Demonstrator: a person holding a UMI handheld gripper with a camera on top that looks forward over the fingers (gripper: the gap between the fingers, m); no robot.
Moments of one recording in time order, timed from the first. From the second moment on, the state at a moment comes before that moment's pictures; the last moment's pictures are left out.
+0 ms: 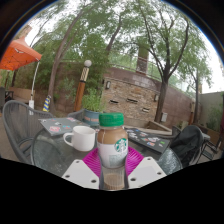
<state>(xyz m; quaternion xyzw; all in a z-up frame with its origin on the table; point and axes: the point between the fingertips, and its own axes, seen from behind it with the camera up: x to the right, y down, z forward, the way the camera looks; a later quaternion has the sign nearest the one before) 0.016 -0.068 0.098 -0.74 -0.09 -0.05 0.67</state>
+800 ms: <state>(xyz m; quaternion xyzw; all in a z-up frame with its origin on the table) -0.027 0.097 0.166 -0.22 -0.65 -0.65 0.32</state>
